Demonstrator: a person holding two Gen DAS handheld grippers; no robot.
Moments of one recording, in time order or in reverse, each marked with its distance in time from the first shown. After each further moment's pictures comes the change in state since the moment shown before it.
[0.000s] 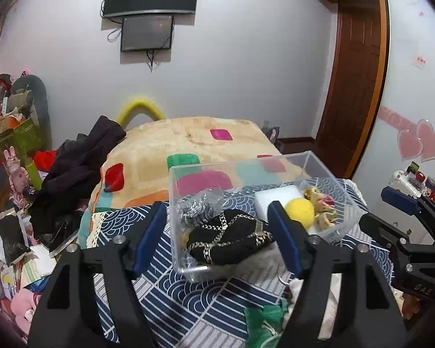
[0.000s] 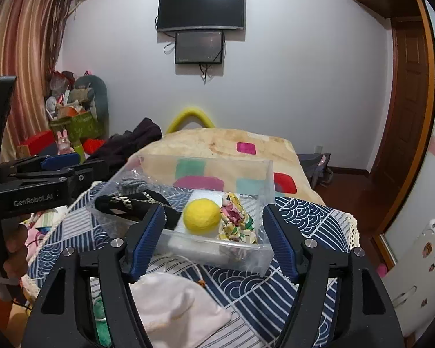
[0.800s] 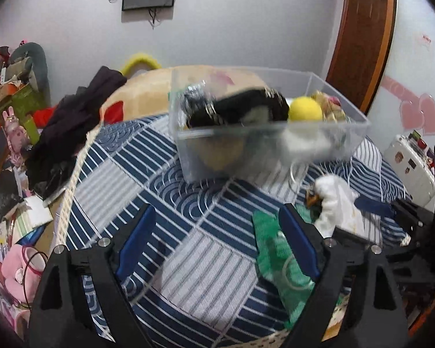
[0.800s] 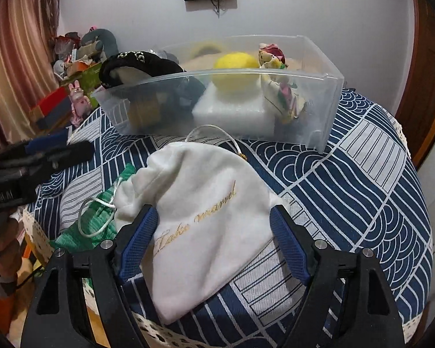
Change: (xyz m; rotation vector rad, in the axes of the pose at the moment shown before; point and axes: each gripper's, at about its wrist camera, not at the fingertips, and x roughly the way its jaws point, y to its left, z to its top) left arm 0.004 0.003 -0.100 -0.021 0.189 -0.002; right arm 0.042 0.016 -0.093 0.051 0.309 0.121
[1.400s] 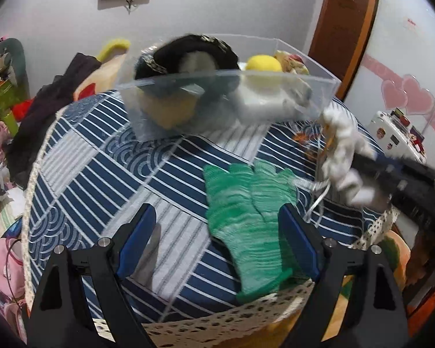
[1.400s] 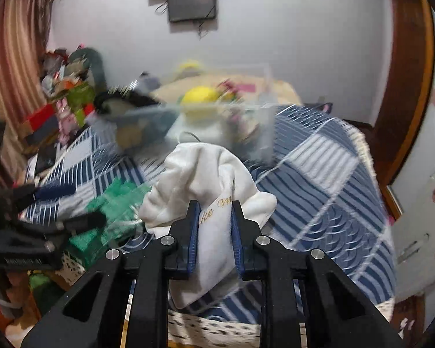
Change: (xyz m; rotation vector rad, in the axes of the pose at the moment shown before) left arm 0.008 -0.034 -0.030 0.043 0.089 -0.095; right arm -0.056 -0.028 -0.009 0.044 -0.120 -0.102
